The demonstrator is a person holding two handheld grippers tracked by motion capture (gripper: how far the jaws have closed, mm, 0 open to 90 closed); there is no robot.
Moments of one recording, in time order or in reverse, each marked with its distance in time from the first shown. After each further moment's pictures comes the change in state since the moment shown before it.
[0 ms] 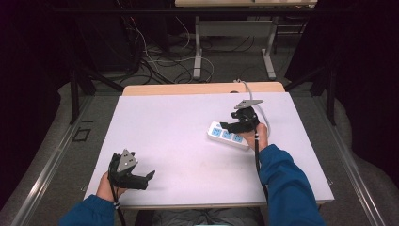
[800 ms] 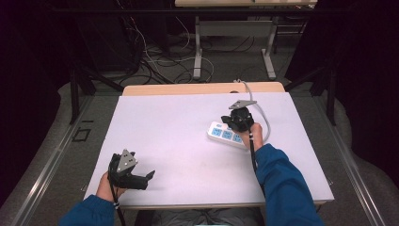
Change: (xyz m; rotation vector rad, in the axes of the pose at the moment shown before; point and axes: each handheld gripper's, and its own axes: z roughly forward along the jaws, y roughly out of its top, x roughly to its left) left arm 0.000 0.000 0.000 0.000 0.001 0.000; right arm 0.010 0.003 0.015 0.004 -0.063 -0.004
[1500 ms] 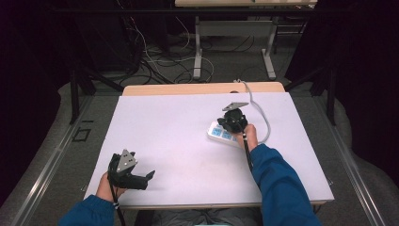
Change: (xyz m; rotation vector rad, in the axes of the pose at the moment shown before) left arm 0.000 0.000 -0.001 0.002 -0.004 -0.001; right arm 0.007 -0.004 0.024 0.046 -0.033 0.010
